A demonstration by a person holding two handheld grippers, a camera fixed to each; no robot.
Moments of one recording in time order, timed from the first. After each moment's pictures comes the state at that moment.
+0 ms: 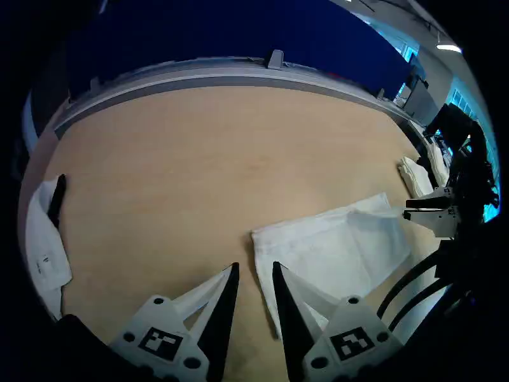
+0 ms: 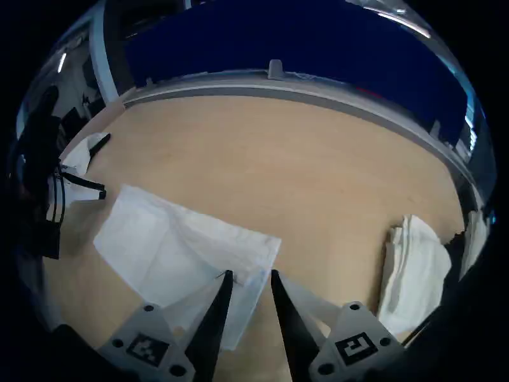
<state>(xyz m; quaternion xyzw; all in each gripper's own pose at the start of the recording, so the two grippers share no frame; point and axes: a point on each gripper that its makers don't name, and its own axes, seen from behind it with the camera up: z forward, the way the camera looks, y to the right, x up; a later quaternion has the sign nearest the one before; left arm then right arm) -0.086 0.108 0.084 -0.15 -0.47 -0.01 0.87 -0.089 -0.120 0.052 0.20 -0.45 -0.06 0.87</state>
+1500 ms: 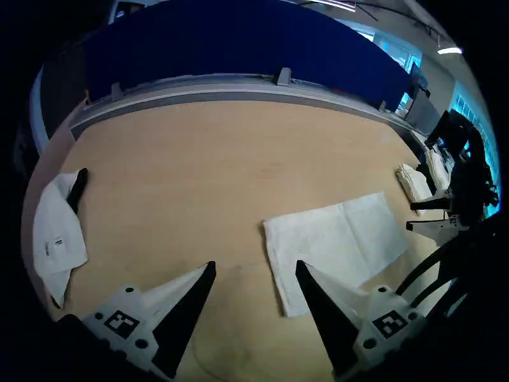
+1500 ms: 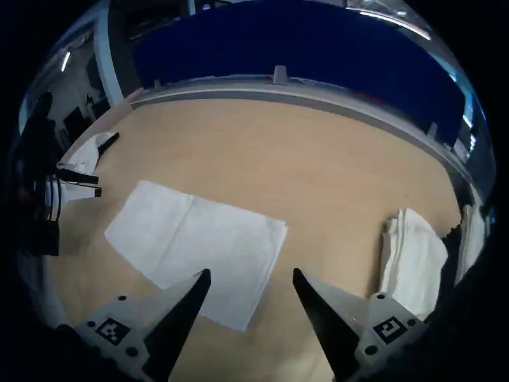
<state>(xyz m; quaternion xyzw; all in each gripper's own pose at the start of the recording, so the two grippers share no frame) -0.063 0.083 0.050 -0.13 -0.43 -0.02 0.89 -0.078 -0.122 0.022 0.21 -0.44 -0.06 0.87</state>
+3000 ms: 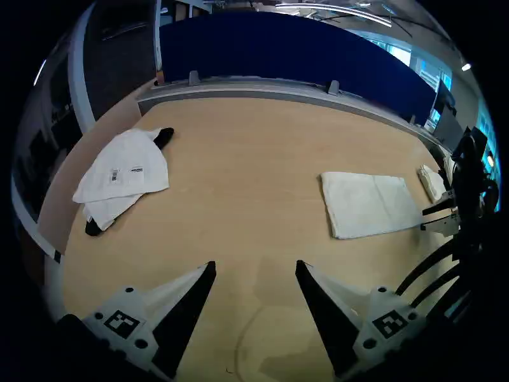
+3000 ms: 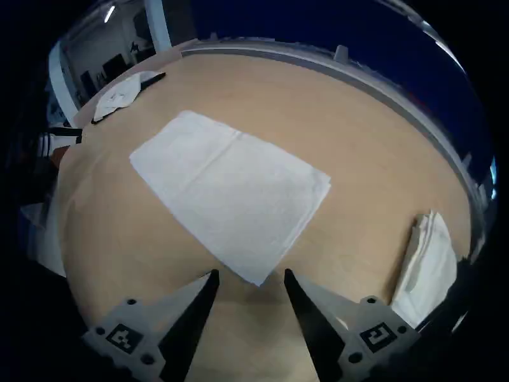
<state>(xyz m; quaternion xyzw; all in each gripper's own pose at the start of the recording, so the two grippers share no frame) -0.048 -0.020 -0.083 0.00 -0.42 -0.03 0.91 -0.109 -0.114 -0.044 0.32 -0.49 -0.15 0.80</state>
